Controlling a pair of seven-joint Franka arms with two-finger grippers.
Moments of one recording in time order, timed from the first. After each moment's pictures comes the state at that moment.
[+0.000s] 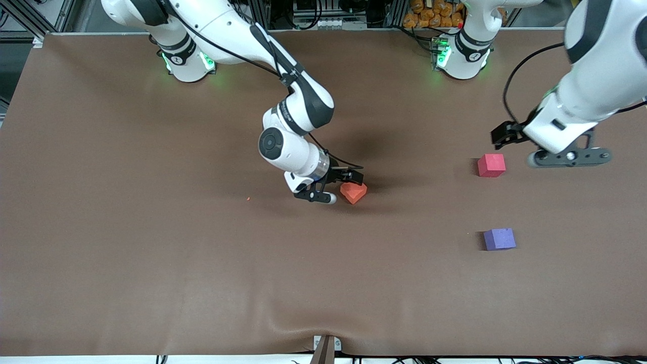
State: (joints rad) left arm -0.06 0.08 -0.19 -1.64 0.06 1.62 -0.27; right arm 0.76 0.71 -0.04 -1.49 0.75 2.40 0.51
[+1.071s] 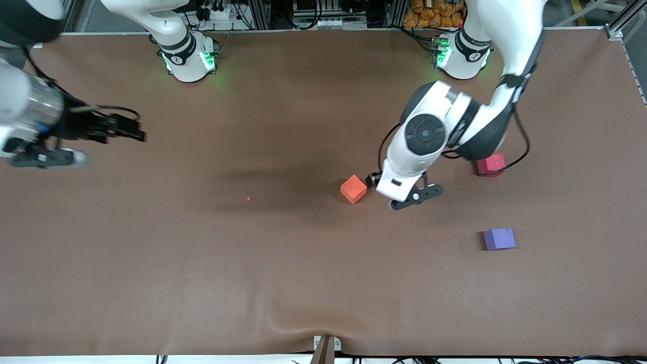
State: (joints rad) left arm -0.36 0.51 -0.26 -1.54 0.06 1.94 -1.01; right arm 0.14 0.11 -0.07 -1.44 0.16 1.39 0.06
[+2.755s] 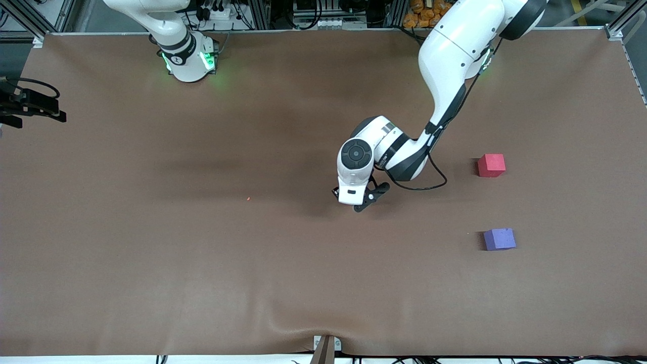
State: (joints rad) left arm -0.50 0.77 -0.25 -1.54 0.15 2.19 -1.42; right arm 0.00 0.06 -0.11 -1.46 0.02 1.32 -0.23
